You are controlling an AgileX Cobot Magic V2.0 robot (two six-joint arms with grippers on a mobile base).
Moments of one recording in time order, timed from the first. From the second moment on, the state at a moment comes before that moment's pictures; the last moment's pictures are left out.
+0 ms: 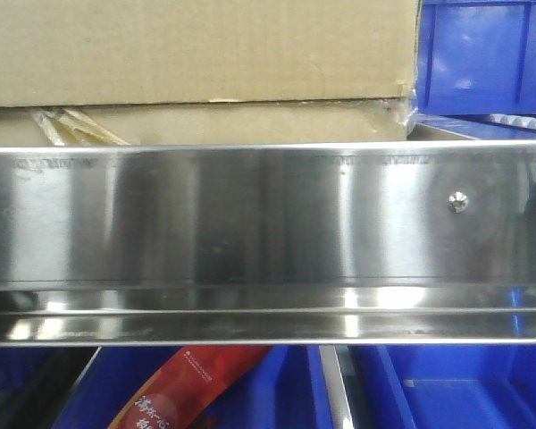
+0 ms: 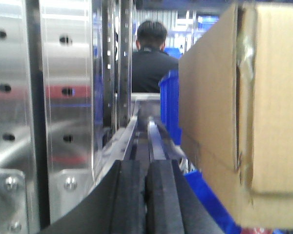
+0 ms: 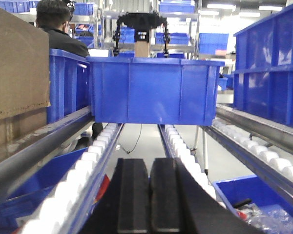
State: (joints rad) left arm 0.05 0.00 -0.01 0.08 -0.09 -0.08; right arm 0.03 0.00 -0.02 0.17 0.00 -0.16
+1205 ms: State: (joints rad) left arm -0.25 0.86 -1.27 0.04 0.82 -0.08; right arm 0.10 0.57 -0.97 0.39 0.57 -0.17
